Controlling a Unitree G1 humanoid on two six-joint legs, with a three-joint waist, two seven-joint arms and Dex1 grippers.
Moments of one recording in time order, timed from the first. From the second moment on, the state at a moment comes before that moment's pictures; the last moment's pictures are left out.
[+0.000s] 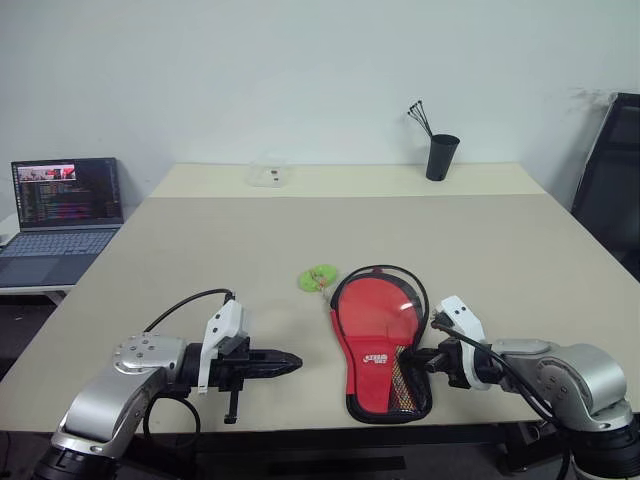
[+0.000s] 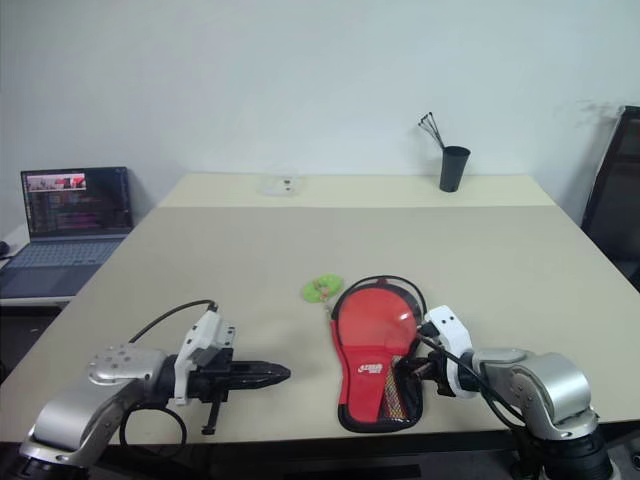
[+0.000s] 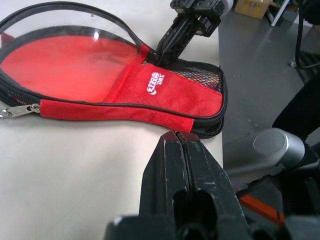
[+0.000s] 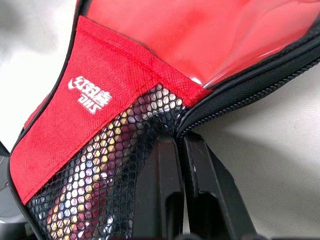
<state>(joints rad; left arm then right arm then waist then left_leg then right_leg) -0.16 0.79 0.02 -0.24 -0.51 0.40 -1.25 -0.37 -0.49 -0.02 -0.43 0.55 1.44 0.48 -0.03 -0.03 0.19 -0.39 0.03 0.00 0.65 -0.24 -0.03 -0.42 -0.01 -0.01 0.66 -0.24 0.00</state>
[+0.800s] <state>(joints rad) -0.19 0.73 0.01 -0.15 -0.46 0.39 -1.12 -0.43 -0.62 -0.06 -0.52 0.69 1.33 0.61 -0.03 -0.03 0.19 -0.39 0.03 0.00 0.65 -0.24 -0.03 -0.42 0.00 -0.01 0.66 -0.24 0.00</state>
